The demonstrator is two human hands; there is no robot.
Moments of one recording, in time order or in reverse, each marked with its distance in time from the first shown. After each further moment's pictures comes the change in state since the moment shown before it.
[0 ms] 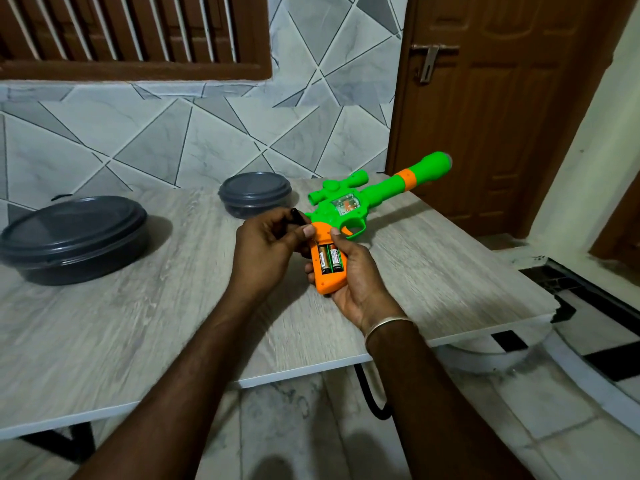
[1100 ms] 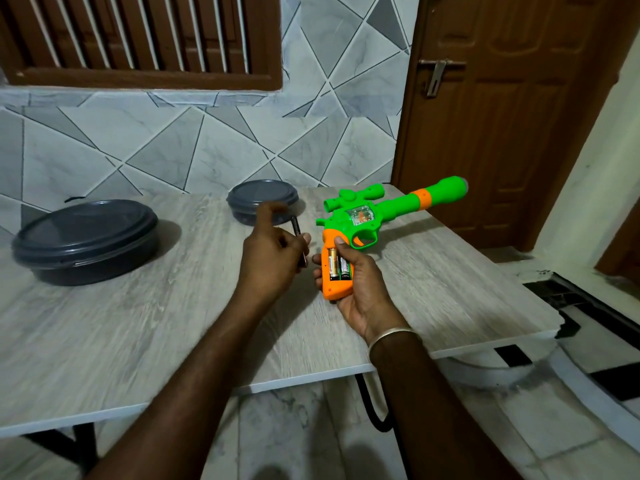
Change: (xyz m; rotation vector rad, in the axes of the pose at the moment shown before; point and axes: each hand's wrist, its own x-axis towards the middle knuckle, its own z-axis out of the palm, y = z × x) left_hand -0.004 0.005 0.000 0.232 0.118 -0.042; right_hand 0.003 0.001 0.000 0.088 0.014 -0.010
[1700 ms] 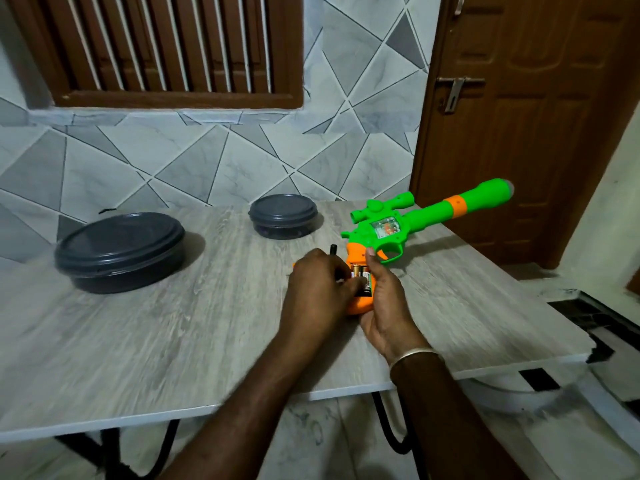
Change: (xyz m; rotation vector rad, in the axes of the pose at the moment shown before) left_hand -0.024 0.017 0.019 0.427 -0.057 0.116; right_hand 0.008 0.007 -0.005 0.042 0.119 -0.113
